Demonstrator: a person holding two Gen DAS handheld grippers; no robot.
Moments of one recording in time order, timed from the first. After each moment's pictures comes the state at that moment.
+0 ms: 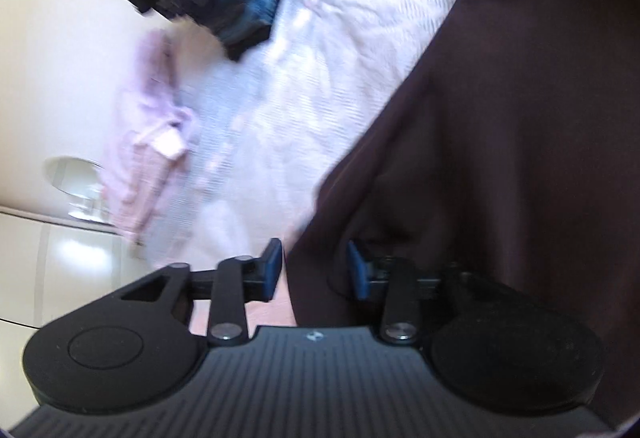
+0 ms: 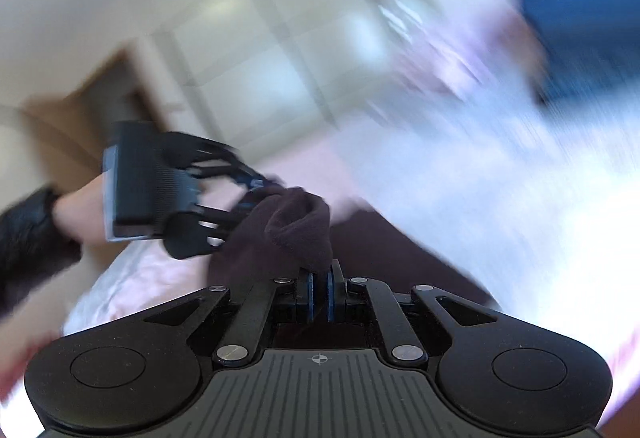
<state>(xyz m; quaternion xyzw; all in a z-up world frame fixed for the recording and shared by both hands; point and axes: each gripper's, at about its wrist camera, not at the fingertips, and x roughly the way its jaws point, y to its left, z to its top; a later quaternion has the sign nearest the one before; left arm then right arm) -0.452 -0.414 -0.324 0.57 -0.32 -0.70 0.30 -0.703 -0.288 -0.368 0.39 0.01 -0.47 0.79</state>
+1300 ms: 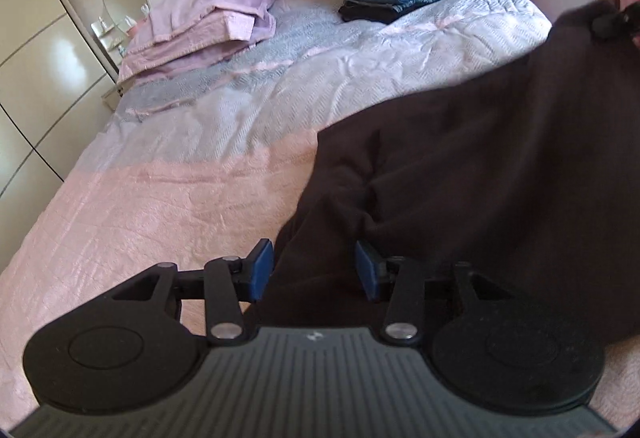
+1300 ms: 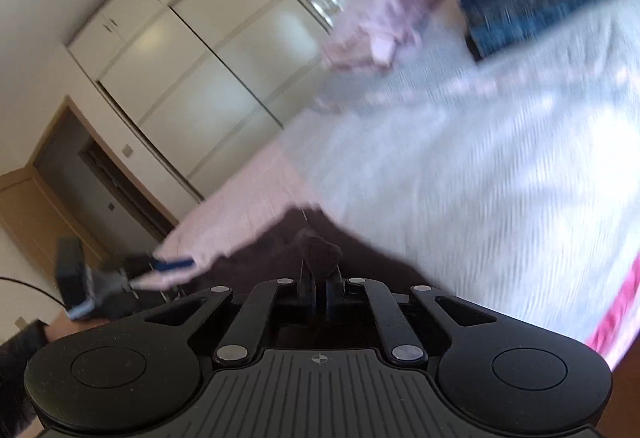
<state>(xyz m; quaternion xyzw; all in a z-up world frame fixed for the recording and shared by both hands) -0.327 -0.402 -0.300 0.43 -0.02 -0.80 0.43 -0.724 -0.299 -0.338 0.37 -0.06 -0.49 0.78</state>
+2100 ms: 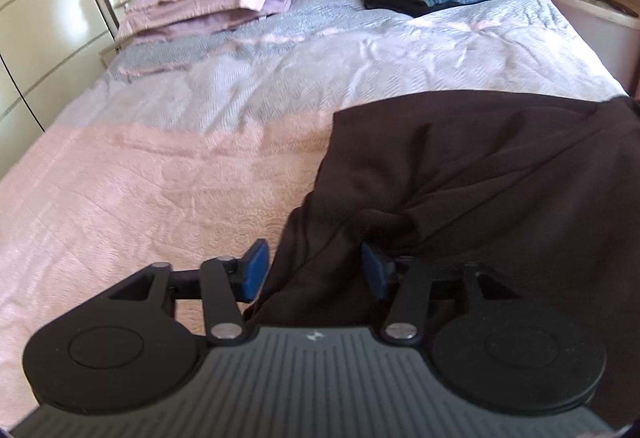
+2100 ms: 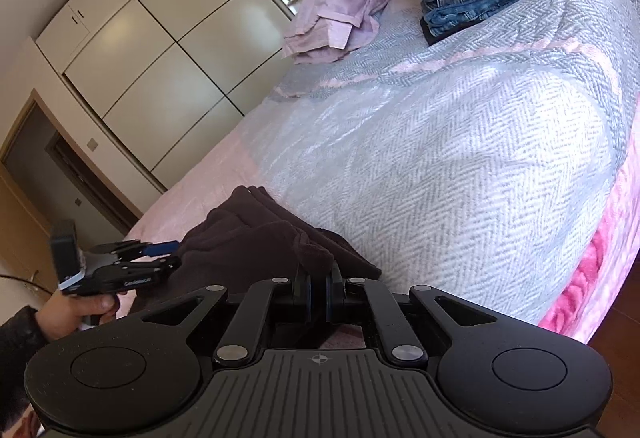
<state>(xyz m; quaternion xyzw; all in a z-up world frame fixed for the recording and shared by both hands) -0.325 -0.466 -0.329 0.39 0.06 -0.81 0.44 -0.739 -0.307 -0.387 0.41 -0.01 -0.52 0.75</state>
